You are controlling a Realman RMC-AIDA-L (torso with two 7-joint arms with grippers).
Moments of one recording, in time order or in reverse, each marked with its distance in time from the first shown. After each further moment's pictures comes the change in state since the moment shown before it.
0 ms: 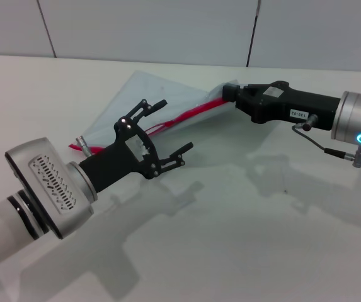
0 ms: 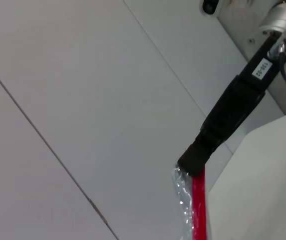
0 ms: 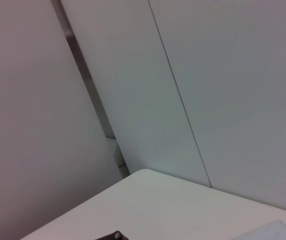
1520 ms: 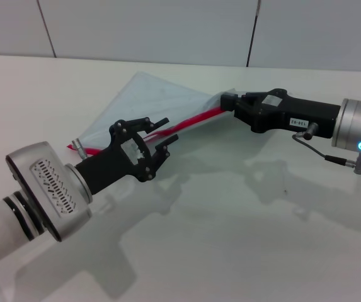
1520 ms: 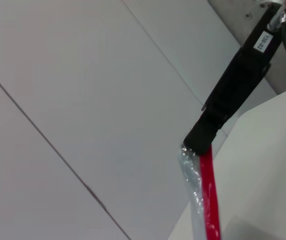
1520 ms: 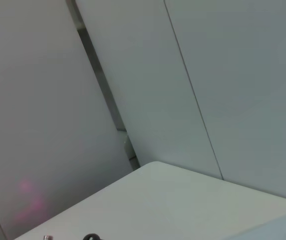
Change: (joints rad) left arm 0.008 0.004 0.009 0.016 0.003 -0.027 0.030; right arm -0.012 -0.001 -0.029 -0.001 0.000 -0.031 -0.004
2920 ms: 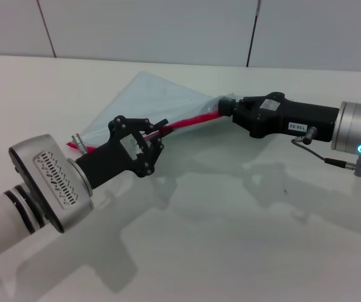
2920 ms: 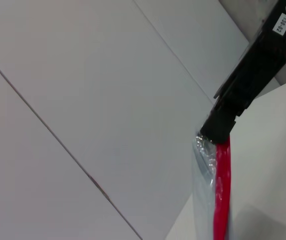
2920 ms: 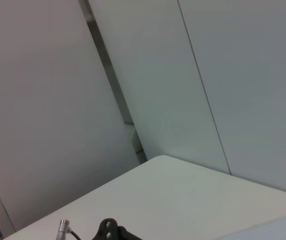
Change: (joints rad) left arm -0.015 0.001 -0.004 0.011 -0.004 -0.032 -0.015; right arm 0.001 -0.001 -0.025 0.000 0.000 -0.010 -0.008
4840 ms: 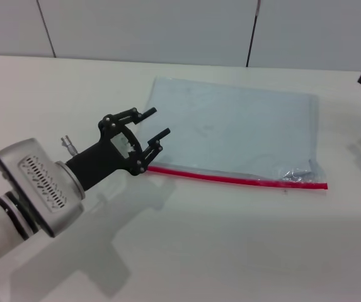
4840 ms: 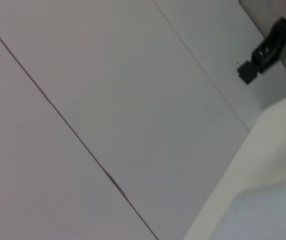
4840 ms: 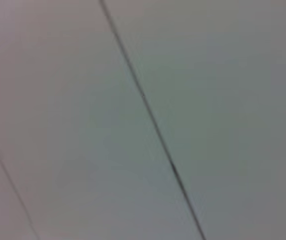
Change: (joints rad) left arm 0.032 -0.003 -0.039 -0.004 -0.005 0.040 0.008; right arm -0.249 -0.005 0.400 -0.213 0.012 -0.012 -0.009
